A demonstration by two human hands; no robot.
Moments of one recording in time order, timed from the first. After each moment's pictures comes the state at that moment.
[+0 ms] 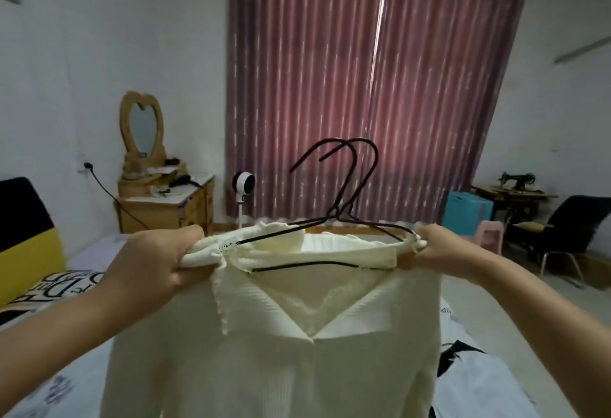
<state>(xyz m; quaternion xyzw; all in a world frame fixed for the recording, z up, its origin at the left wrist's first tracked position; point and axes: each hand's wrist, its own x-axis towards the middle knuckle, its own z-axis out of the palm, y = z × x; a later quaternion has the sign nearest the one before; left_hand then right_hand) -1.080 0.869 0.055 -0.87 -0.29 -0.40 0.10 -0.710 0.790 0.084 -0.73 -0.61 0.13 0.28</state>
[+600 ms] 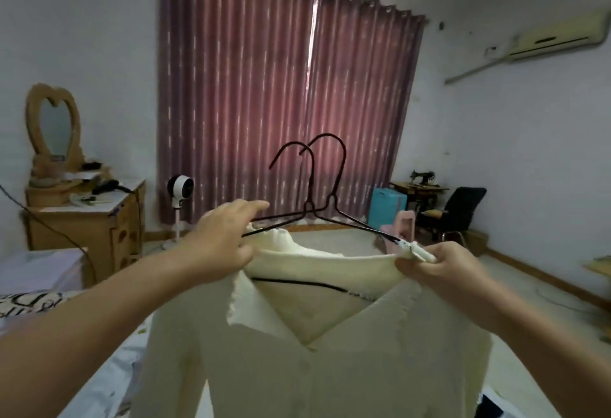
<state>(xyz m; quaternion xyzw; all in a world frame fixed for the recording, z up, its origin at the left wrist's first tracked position) -1.092 0.812 0.085 -0.92 -0.28 -0.29 -0.01 -0.862 0.615 0.082 -0.78 -0.45 0.08 0.43</state>
